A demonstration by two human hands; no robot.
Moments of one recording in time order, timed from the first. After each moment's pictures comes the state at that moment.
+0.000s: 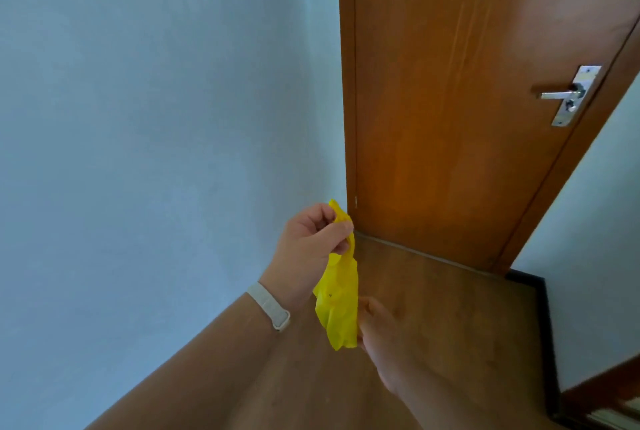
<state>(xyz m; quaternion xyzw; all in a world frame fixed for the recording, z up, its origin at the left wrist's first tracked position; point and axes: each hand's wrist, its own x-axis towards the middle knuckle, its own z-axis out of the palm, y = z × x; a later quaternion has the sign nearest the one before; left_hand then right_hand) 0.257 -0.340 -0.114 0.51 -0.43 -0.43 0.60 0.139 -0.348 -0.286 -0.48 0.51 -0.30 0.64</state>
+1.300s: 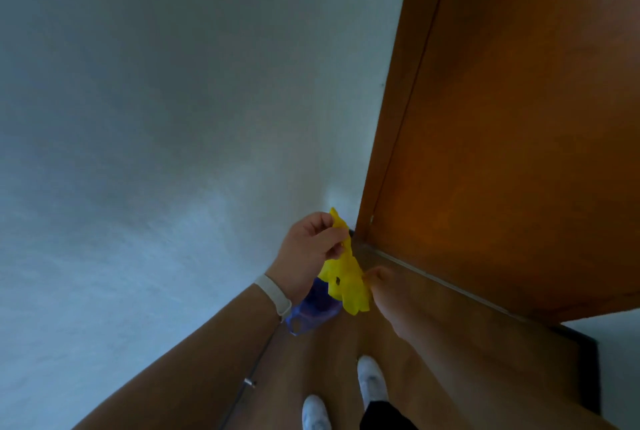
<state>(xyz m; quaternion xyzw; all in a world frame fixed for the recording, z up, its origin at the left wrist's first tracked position) 0.512 -0.859 -0.246 0.60 -0.34 -0.53 0.50 0.352 -0.892 -0.353 -0.54 0.64 -0.12 0.54</state>
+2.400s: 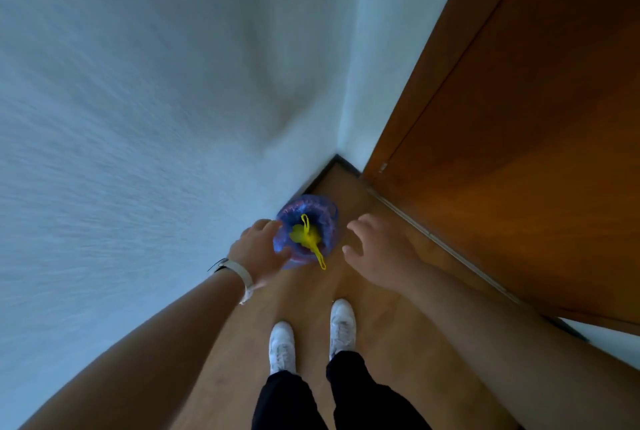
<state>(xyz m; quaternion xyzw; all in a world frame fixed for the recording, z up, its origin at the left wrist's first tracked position) 0.550 -0.895 -0.471 0.85 -0.38 -0.38 0.02 0.351 -1.023 -0.453 -0.87 0.37 0.16 0.29</state>
